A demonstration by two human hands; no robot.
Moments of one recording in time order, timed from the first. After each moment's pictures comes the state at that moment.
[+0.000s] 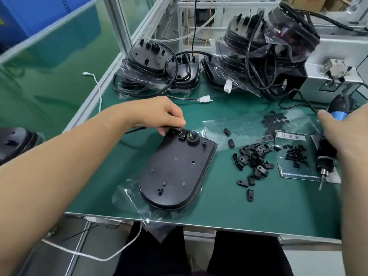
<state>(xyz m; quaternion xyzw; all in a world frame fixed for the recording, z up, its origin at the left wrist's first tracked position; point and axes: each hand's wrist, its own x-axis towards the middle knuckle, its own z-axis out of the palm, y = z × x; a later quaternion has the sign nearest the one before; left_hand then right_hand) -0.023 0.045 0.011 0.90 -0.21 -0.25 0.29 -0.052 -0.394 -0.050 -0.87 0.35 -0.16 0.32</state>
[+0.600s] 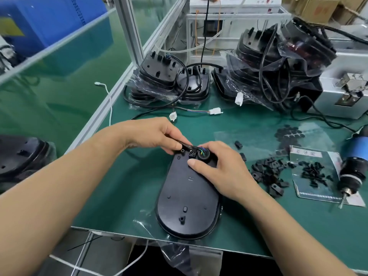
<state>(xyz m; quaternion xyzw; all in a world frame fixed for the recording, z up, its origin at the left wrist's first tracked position) -0.036 0.073 0.005 0.82 -0.20 -0.34 0.41 -0.115 -0.143 -0.037 -0.90 -0.11 0.04 0.41</state>
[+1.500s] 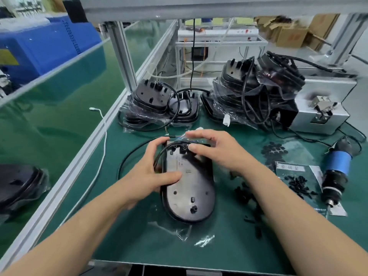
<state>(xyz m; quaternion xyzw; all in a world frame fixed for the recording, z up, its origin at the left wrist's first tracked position) -0.102 0.063 -0.014 0.74 -0.06 -0.16 0.65 -0.041 -0.162 -0.007 -0.82 -0.19 0.05 0.53</state>
